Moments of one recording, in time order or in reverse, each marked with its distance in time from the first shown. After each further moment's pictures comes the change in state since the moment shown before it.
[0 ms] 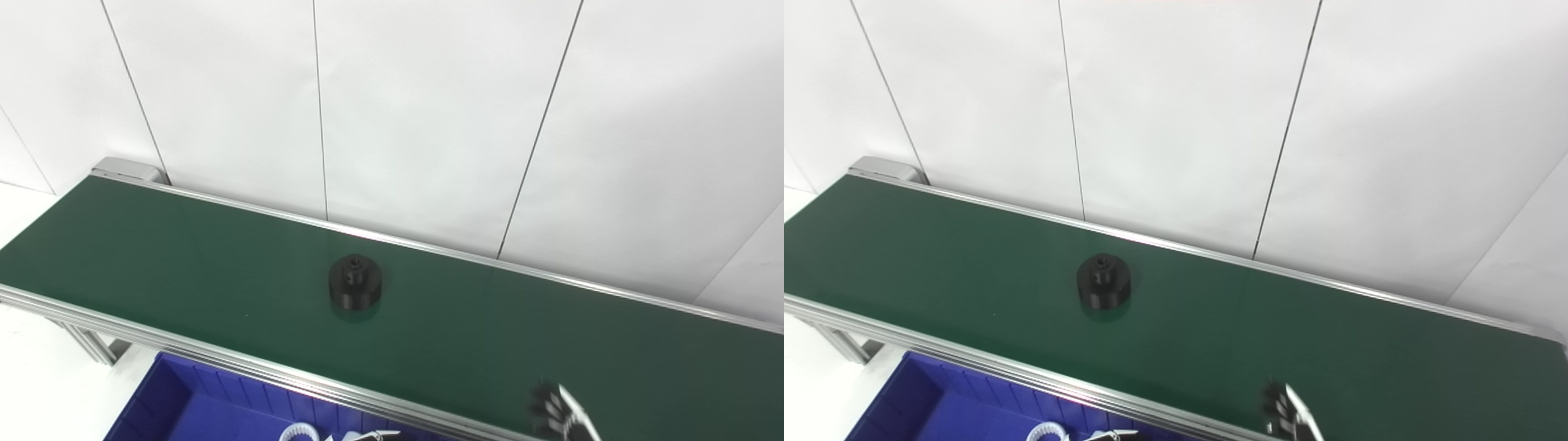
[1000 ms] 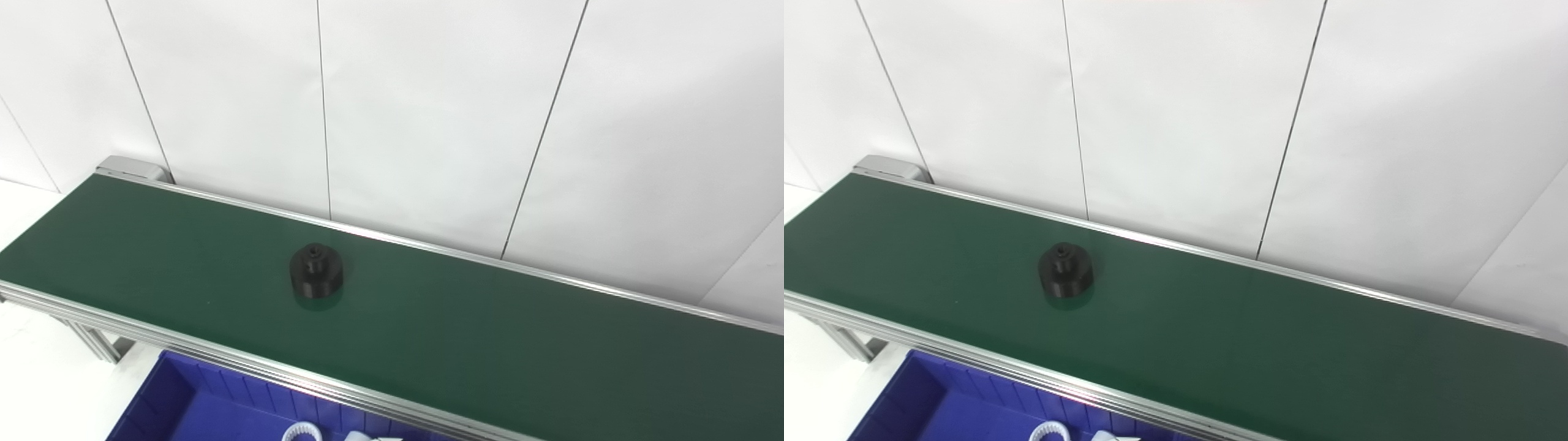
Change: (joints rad) left arm 0.012 0.031 -0.097 -0.012 0.145 0.000 0.200; right arm 0.183 0.015 0.050 0.297 0.052 -0.016 -0.044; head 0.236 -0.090
